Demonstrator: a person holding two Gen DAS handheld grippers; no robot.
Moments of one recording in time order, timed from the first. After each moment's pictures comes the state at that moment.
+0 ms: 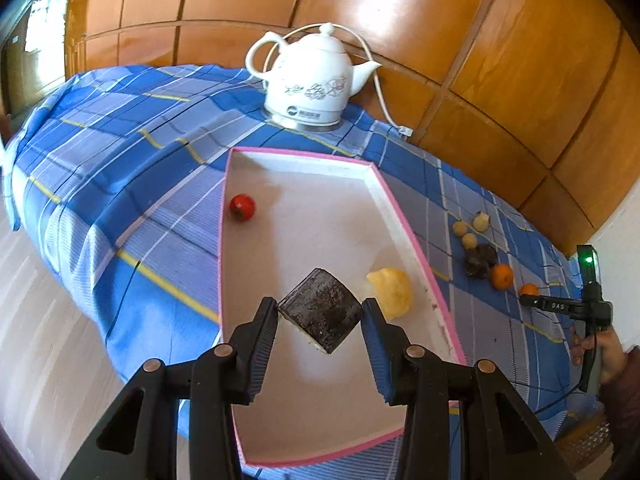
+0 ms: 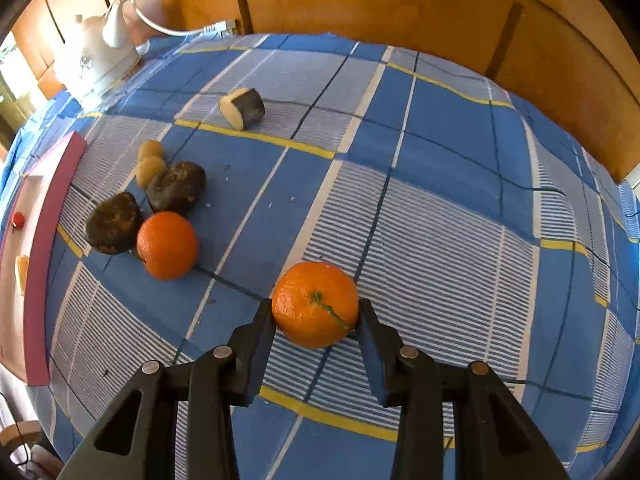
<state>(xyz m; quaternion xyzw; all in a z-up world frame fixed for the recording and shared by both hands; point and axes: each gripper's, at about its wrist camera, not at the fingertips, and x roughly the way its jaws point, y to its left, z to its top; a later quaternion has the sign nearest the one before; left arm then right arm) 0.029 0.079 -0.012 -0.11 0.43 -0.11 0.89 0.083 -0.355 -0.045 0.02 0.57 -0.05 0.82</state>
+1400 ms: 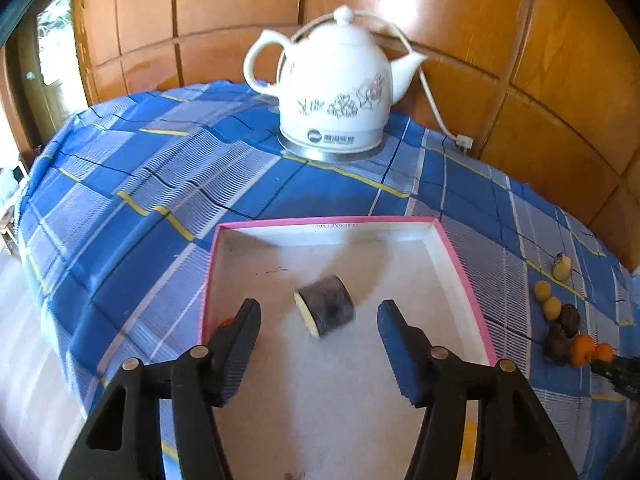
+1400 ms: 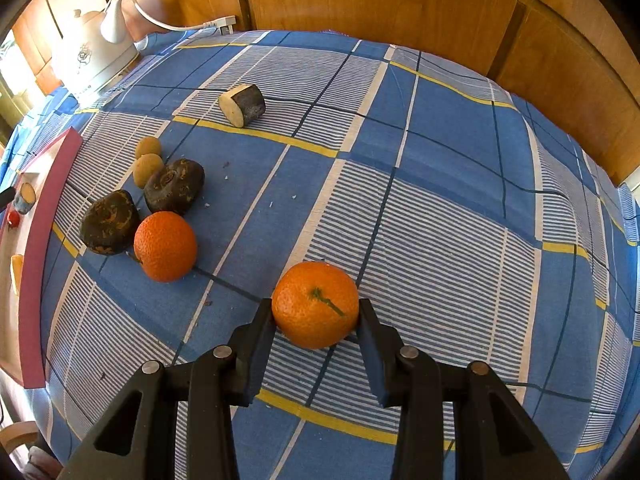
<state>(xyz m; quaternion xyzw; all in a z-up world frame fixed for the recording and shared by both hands) 0.157 0.047 -0.025 -0.04 0.43 -0.03 0.90 0.093 -0.352 -0.051 0.01 0.57 -0.05 0.82</state>
